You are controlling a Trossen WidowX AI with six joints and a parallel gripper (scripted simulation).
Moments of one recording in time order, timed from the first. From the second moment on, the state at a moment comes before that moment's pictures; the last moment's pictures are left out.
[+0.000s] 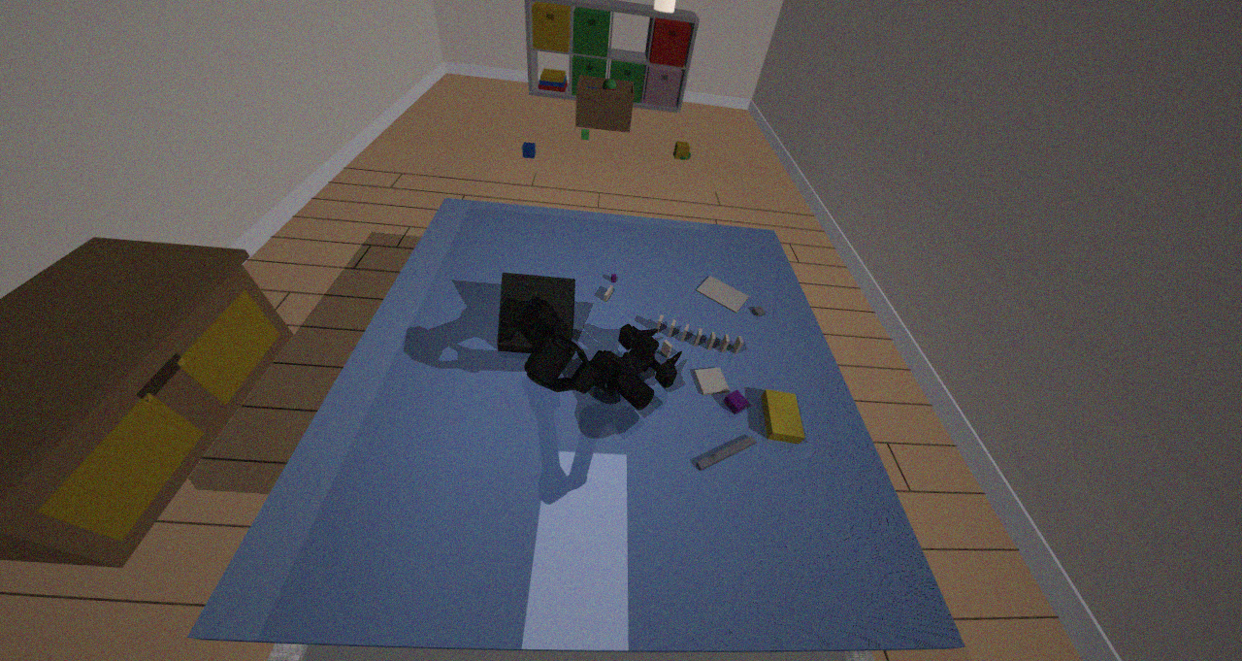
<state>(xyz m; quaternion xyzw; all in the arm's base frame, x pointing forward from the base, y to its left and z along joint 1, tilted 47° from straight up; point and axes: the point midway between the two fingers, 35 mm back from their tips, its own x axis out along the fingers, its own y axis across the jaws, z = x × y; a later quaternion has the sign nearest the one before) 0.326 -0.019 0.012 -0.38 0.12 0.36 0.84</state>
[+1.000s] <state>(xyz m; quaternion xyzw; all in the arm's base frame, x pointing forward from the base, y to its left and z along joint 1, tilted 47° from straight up) 0.352 0.051 0.008 -0.34 0.62 0.17 0.69</state>
